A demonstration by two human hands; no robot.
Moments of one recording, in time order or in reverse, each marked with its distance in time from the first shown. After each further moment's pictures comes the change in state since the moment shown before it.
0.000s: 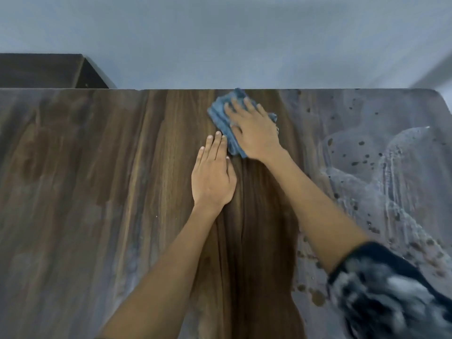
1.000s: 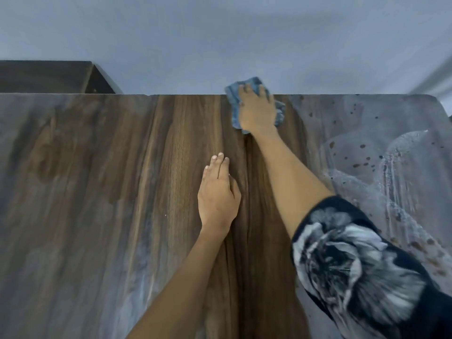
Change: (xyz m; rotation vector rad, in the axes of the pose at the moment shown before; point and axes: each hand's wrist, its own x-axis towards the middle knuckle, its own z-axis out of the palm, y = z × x) left_hand -0.036 0.006 -0.008 -0.139 0.064 -0.103; right_hand 0.055 -0.005 -0.010 0.016 0.006 0.301
